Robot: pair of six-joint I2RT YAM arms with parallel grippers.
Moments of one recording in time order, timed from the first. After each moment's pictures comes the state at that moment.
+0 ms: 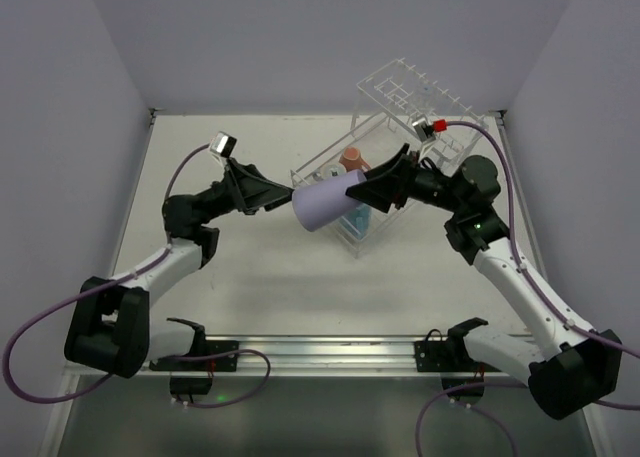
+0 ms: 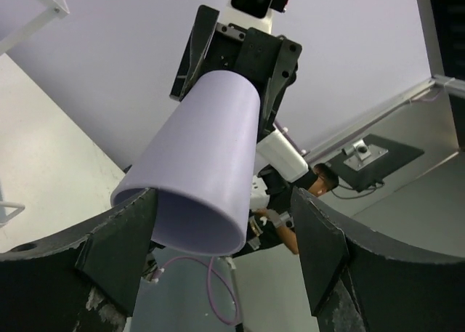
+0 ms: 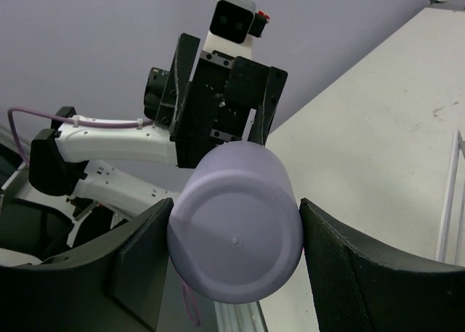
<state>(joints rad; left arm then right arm) -0.26 1.26 0.59 1.31 0.96 -1.63 0.39 1.04 0.93 0.26 -0.82 0.76</state>
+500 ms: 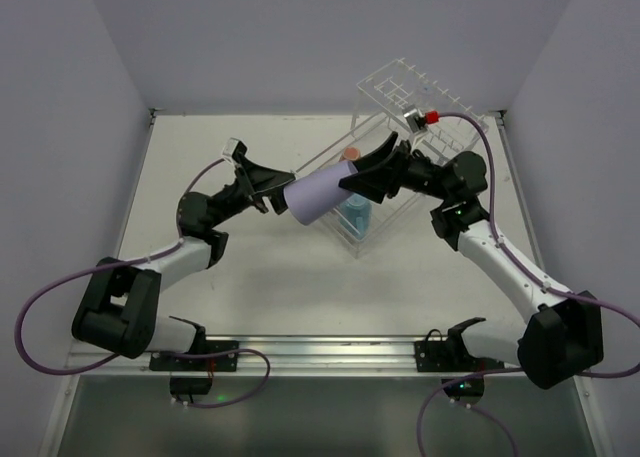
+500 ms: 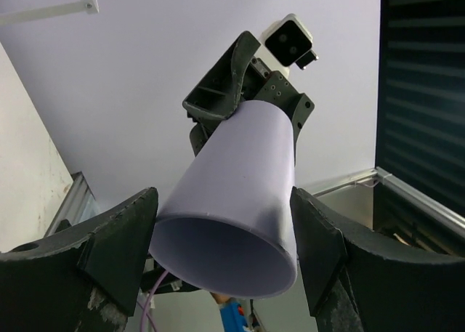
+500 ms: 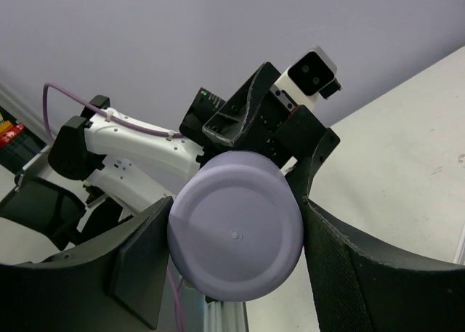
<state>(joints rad) -0.31 1.38 0.56 1.30 0.80 -1.84 0.39 1.22 0.91 0.65 -0.92 0.88</state>
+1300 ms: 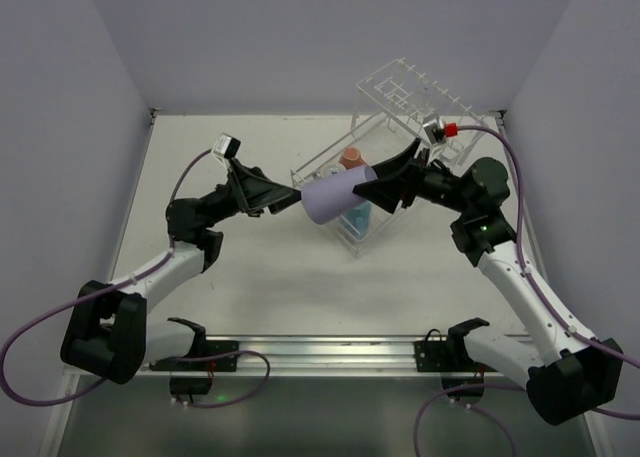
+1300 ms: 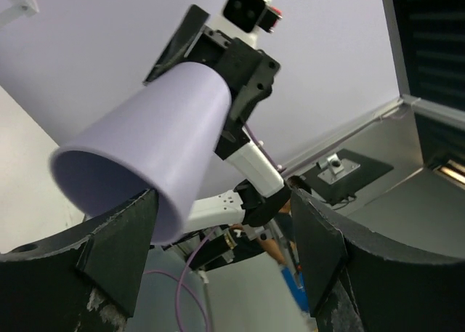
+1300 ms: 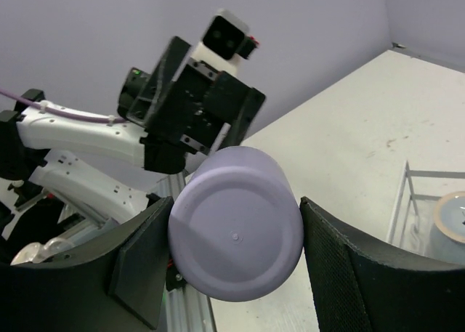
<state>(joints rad) -0.32 1.26 0.57 1.30 0.86 -1.72 0.35 1.03 0.91 0.33 -0.85 0.64</state>
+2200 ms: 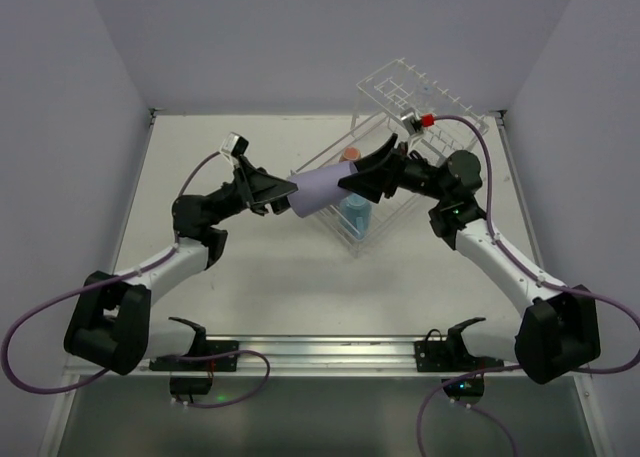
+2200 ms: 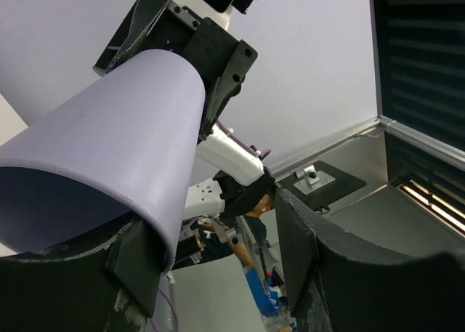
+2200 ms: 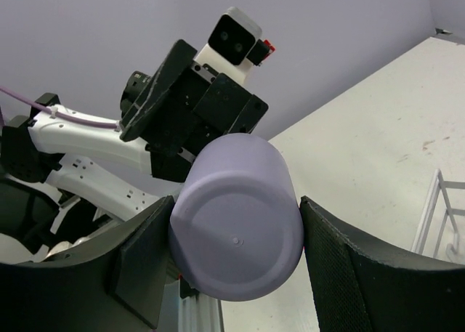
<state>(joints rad) -0.34 1.29 0.59 1.31 0.85 -1.80 0.36 1.25 0.89 0.63 -0.90 0.78</state>
